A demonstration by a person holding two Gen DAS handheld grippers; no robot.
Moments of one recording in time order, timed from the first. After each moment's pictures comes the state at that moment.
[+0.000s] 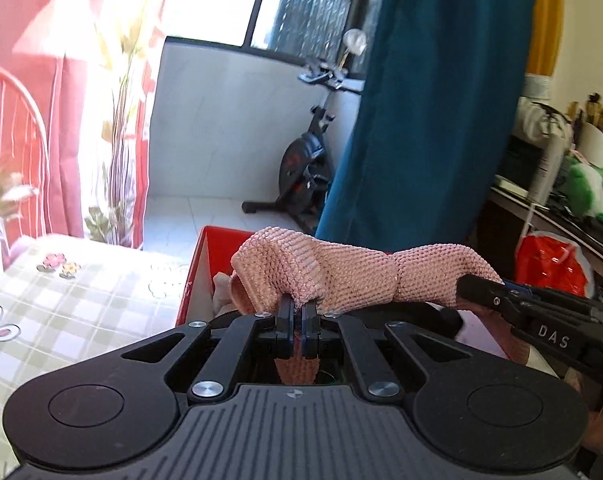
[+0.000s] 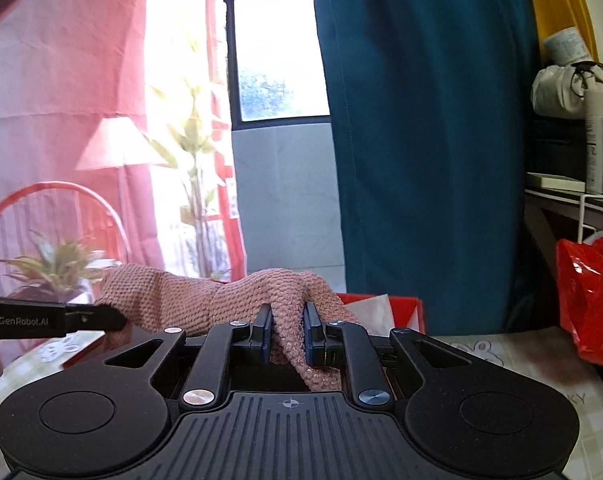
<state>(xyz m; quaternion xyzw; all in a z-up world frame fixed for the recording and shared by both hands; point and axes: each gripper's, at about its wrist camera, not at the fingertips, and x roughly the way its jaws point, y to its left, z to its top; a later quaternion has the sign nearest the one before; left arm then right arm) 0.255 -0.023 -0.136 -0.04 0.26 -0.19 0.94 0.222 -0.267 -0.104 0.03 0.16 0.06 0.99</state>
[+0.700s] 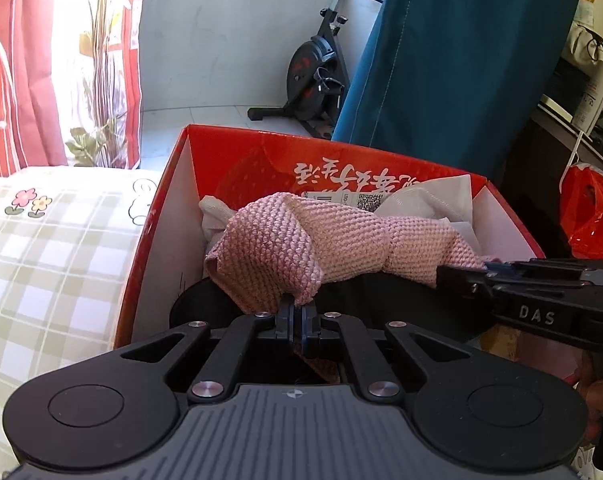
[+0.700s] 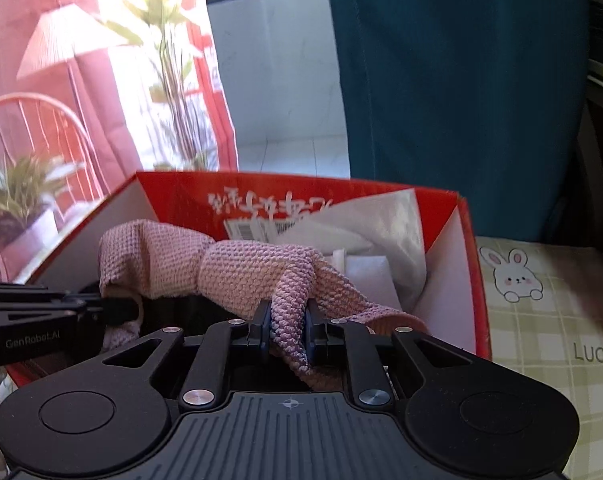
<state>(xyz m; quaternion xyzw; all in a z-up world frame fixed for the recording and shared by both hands) 0.307 -0.032 -0.177 -0.01 0.40 -0.19 0.90 0.319 -0.265 -0.149 0.02 0.38 0.07 0.92</state>
